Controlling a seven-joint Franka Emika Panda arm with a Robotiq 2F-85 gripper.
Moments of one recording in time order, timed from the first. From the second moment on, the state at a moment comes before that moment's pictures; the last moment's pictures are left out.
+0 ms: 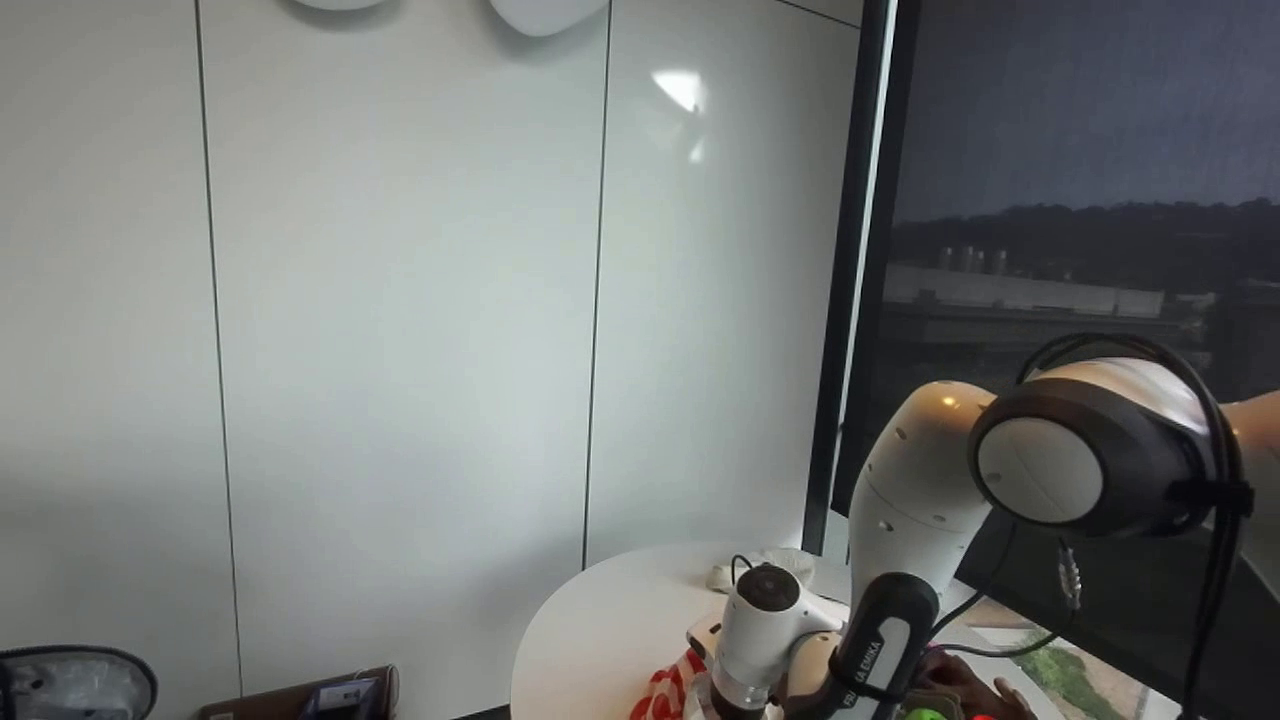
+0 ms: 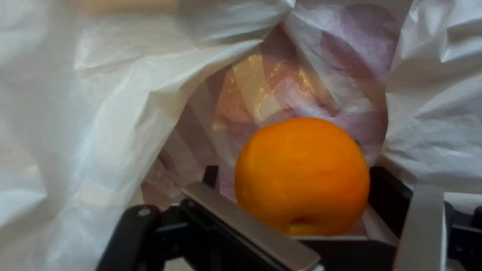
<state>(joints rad) 0.41 0.71 -0.18 -2.07 -0.73 3.05 -0.16</state>
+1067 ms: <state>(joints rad) 0.22 0.47 -0.34 -2.27 -0.73 2.68 -0.08</state>
